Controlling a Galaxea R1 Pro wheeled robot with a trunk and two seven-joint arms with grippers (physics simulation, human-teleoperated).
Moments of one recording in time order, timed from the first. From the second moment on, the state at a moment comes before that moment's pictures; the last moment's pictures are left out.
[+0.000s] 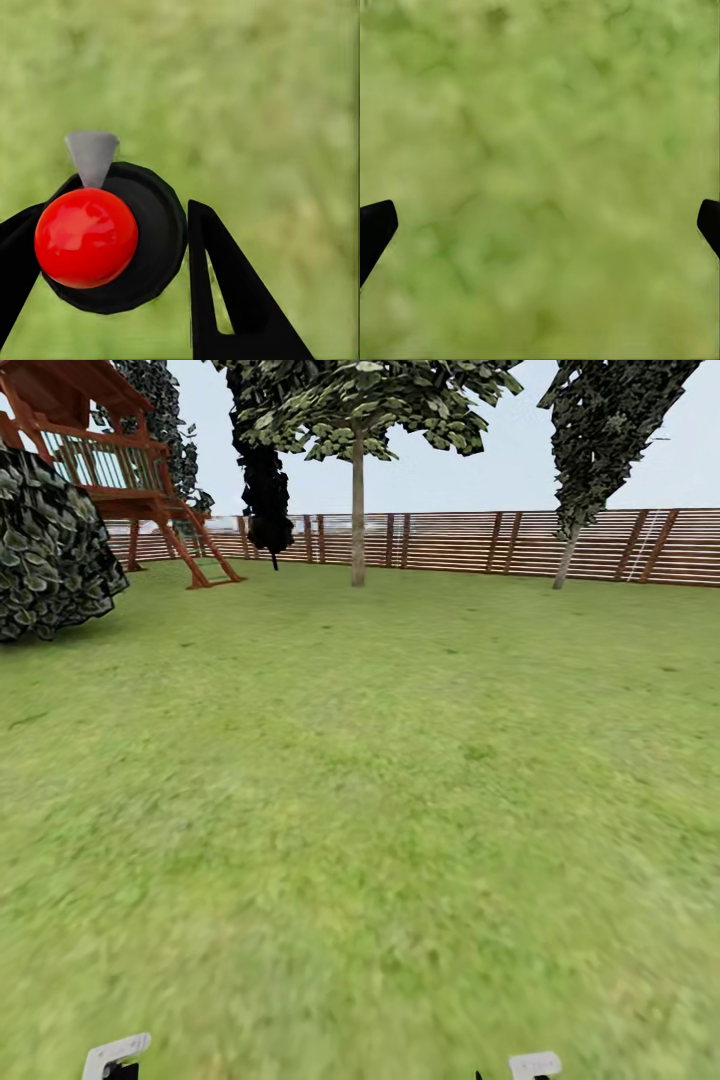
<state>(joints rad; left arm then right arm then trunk) -0.40 0.25 0.18 -0.09 0.10 -0.30 -0.04 -0.39 -0.03 -0.33 -0.02 0.43 -0.44 -0.06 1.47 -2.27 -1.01</state>
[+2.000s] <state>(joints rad) -0.40 0.25 0.18 -0.09 0.10 -0.30 -0.04 -0.39 -0.03 -0.33 -0.02 0.43 -0.44 -0.06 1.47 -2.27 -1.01</state>
